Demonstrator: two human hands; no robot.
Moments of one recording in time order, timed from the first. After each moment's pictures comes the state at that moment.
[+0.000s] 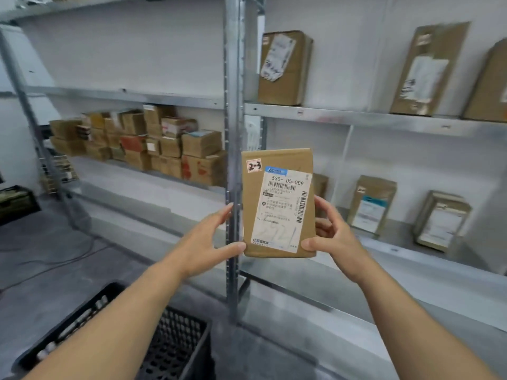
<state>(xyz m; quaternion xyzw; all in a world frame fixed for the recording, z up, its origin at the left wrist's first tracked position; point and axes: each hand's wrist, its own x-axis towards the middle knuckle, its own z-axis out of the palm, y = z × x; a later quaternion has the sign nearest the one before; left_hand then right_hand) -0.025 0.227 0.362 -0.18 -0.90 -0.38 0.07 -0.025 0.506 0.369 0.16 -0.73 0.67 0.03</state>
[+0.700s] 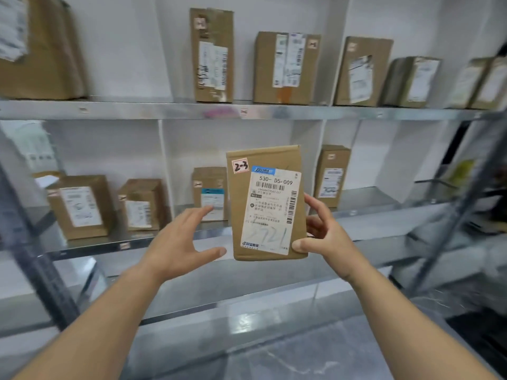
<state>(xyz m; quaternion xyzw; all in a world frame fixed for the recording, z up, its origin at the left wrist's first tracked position) -0.118 0.478 0.367 -0.46 -0.84 -0.27 0.06 0.073 0.698 0.375 -0.09 -0.74 0.62 0.25</state>
